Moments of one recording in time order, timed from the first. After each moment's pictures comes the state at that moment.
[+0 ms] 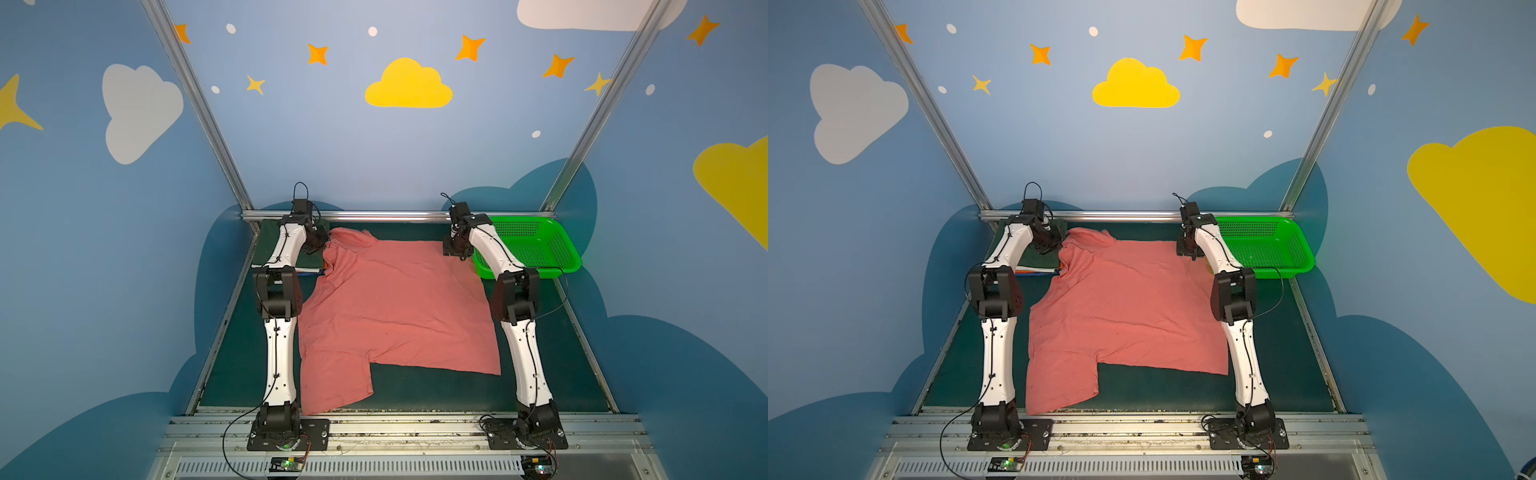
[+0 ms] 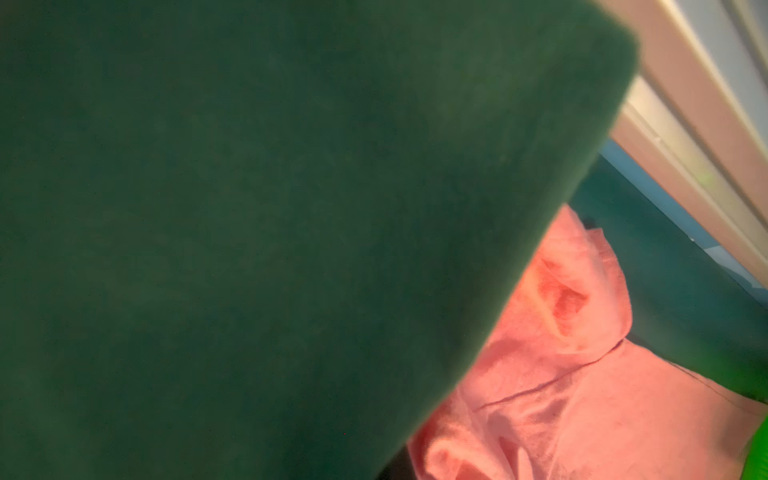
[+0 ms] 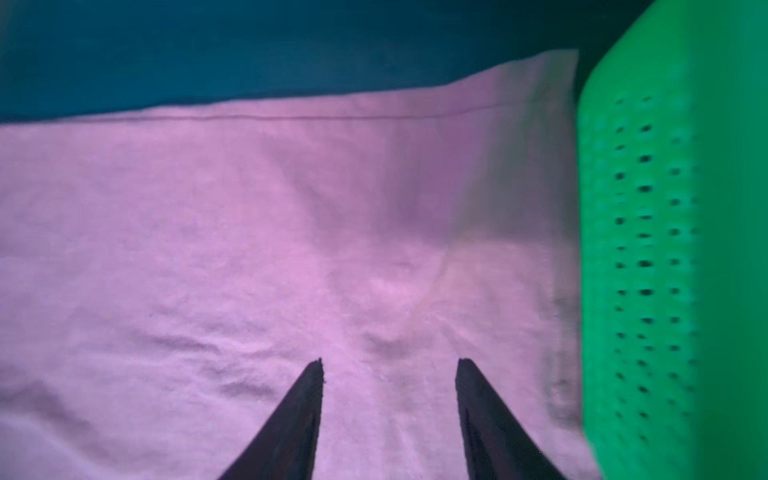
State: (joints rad) left arm 0.05 2.54 2.39 -0.92 0.20 -0.46; right arm 0.29 2.55 2.46 -1.09 0.08 0.30
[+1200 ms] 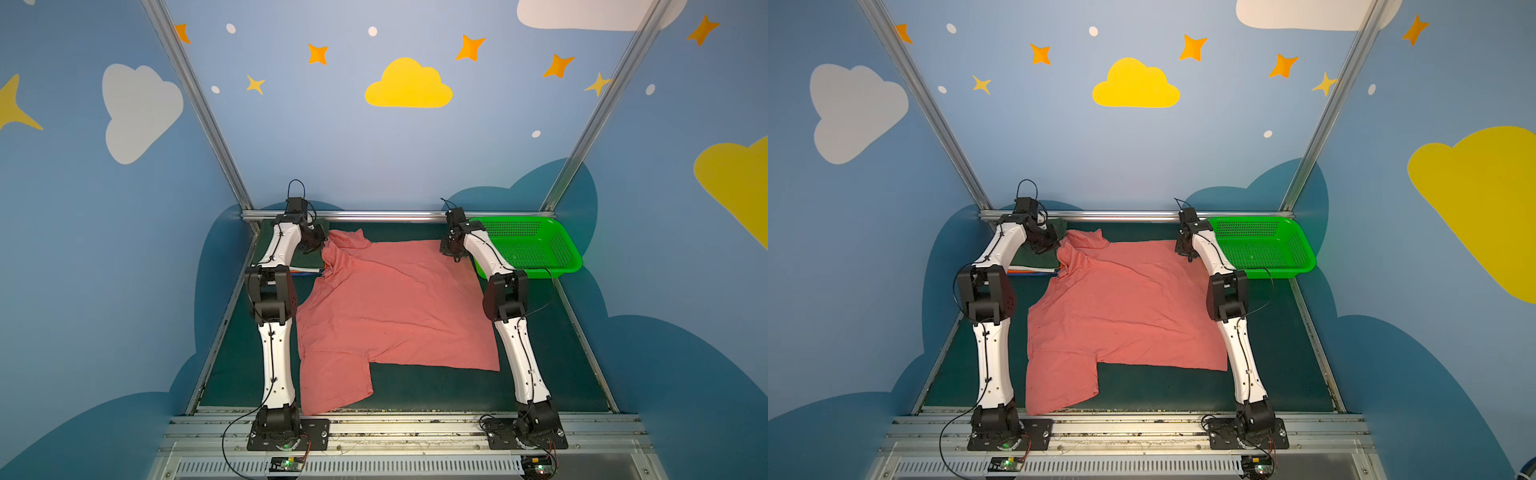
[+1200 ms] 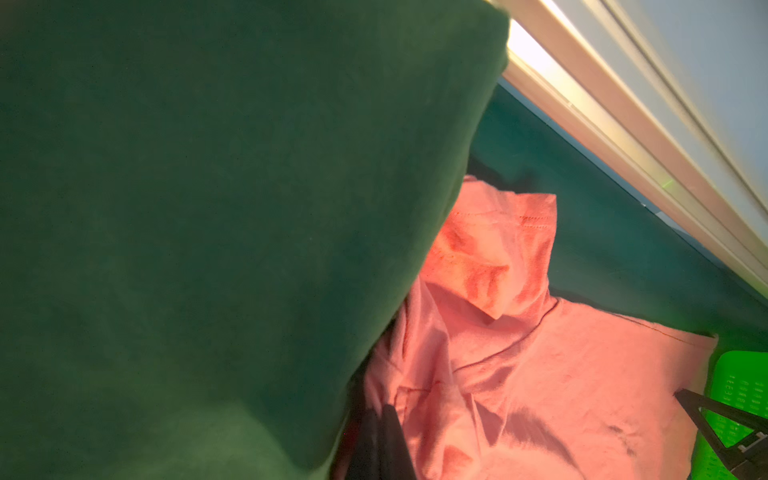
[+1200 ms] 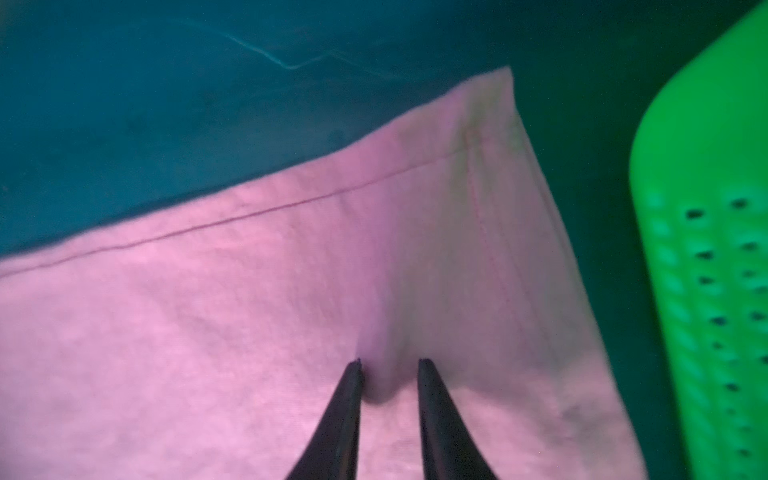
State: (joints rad) left arm 0.06 2.42 2.24 -0.88 0.27 -0.41; right arm 0.28 2.73 2.61 -0.99 0.12 0.40
